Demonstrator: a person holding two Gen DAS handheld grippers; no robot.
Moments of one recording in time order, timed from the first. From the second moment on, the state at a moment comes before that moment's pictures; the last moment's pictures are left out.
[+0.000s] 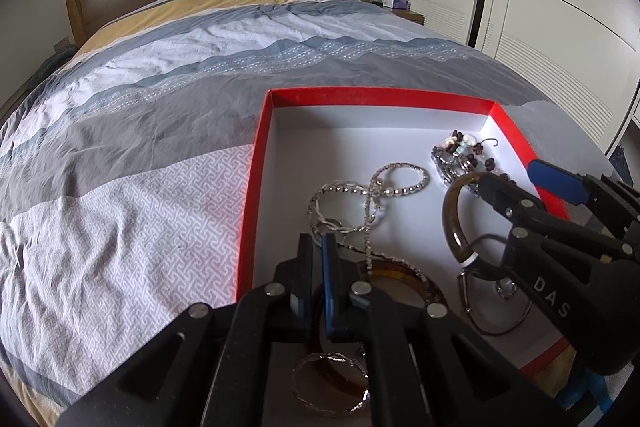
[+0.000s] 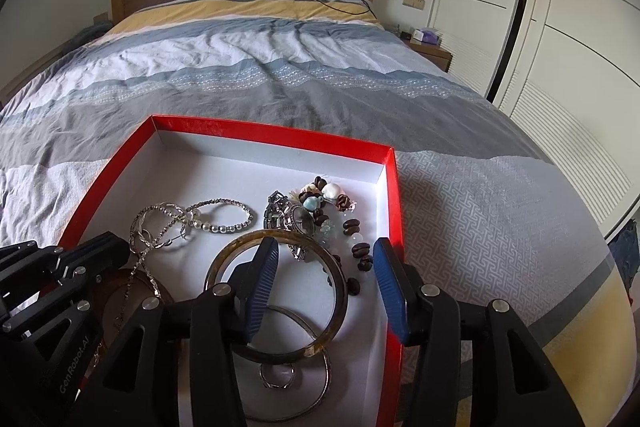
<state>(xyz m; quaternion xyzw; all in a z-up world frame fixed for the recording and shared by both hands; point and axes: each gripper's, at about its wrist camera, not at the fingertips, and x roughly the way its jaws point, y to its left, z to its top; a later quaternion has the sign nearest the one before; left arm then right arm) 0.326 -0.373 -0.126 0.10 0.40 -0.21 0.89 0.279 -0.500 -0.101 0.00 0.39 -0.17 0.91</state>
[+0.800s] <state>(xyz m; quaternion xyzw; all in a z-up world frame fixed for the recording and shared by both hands) 0.318 -0.375 -0.119 0.08 0.39 -0.22 0.89 0.277 -0.497 -0.092 0.00 0.37 -0.17 0.91</state>
